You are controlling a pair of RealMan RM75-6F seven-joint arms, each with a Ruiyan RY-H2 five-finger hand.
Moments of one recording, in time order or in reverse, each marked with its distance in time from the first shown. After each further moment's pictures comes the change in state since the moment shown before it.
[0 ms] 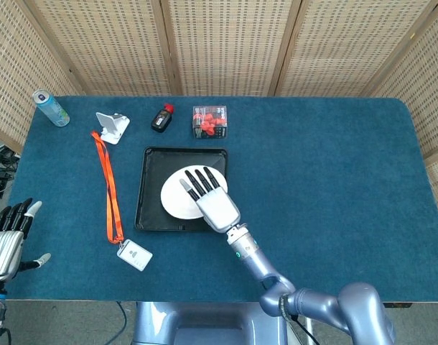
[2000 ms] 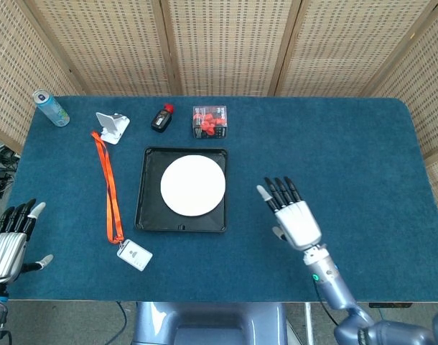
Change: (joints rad) left arm 0.005 0.006 0.015 -0.022 0.038 0.025 0.021; right arm -0.374 0.502 -0.236 -0.452 -0.085 0.276 0.039
